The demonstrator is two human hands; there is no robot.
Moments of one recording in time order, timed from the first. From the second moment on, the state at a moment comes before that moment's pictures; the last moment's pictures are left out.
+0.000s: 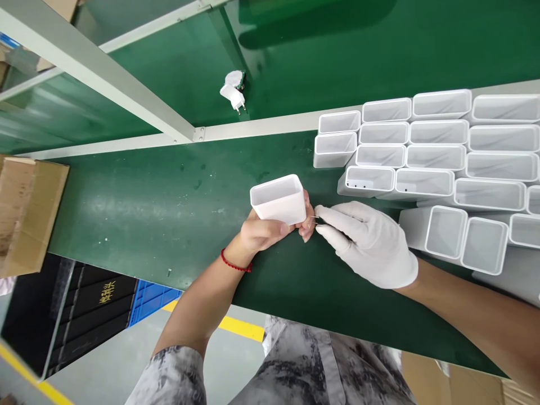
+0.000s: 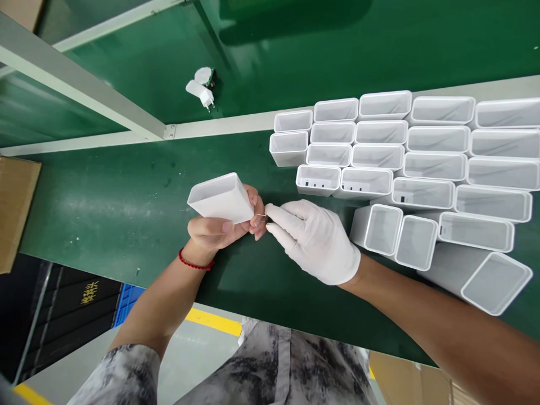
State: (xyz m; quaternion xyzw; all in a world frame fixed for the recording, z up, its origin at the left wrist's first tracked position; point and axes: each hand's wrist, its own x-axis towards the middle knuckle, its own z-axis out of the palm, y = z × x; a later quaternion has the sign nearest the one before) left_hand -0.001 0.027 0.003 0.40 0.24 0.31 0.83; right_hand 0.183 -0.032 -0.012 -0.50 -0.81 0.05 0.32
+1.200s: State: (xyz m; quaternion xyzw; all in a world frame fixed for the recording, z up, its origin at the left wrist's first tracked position) left_hand -0.002 0.027 0.003 0.41 0.24 0.31 0.82; right_hand 0.182 -0.032 -0.009 -0.50 -0.80 0.07 0.31
